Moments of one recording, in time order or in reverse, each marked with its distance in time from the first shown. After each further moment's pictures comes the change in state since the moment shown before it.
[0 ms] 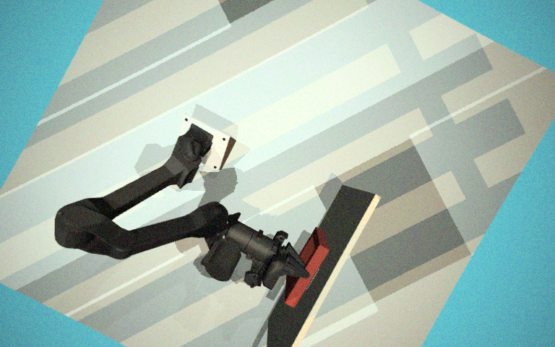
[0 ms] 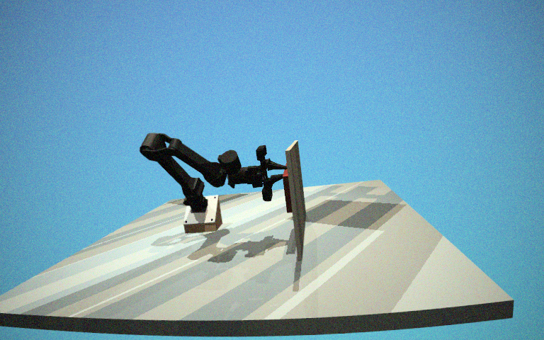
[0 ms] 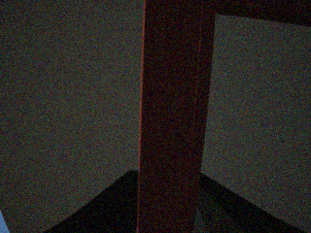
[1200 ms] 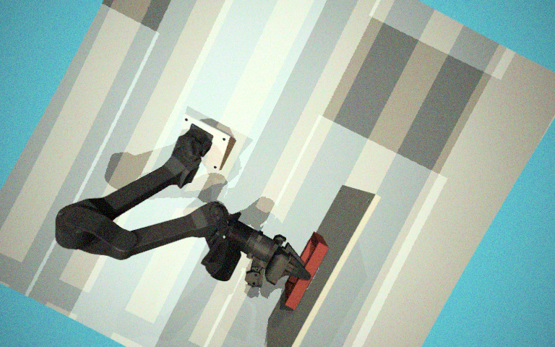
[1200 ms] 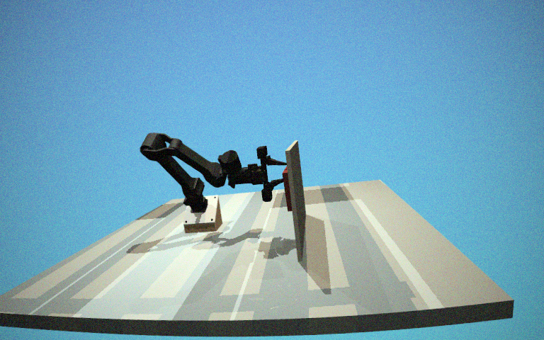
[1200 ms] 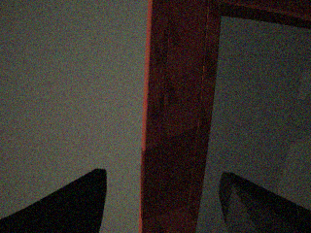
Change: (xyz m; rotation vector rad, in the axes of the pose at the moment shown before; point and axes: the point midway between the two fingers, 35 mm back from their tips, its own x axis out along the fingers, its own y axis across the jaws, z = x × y) arm 0.000 -0.001 0.000 -0.151 -0.001 0.001
